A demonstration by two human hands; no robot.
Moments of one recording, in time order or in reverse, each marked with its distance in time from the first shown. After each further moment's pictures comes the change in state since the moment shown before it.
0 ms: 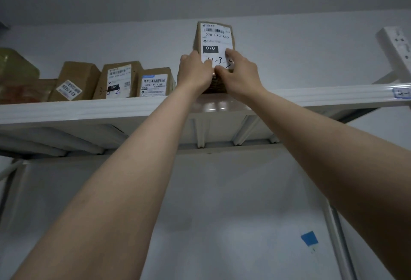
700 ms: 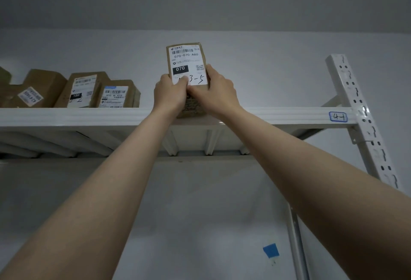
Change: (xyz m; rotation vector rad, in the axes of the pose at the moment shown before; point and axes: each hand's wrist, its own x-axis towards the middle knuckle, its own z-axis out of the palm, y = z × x) left_hand -0.040 0.060 0.056 -0.276 0.149 -0.186; right_hand -0.007 0.042 -0.081 0.073 -0.079 -0.094
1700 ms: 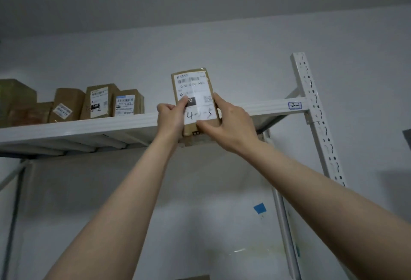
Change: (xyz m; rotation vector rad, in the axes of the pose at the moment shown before) left_hand -0.127 0.092 -0.055 -0.199 -0.093 -0.363; right_hand -0.124 -0.069 -0.112 -0.182 -0.054 0.010
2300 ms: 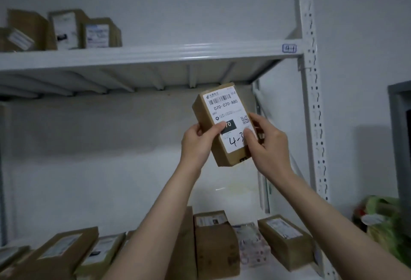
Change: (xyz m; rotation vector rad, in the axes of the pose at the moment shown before) left_hand -0.145 -0.137 0.034 -0.014 -0.274 -0.266; right_hand -0.182 0.081 -0.009 0.183 0.062 0.347
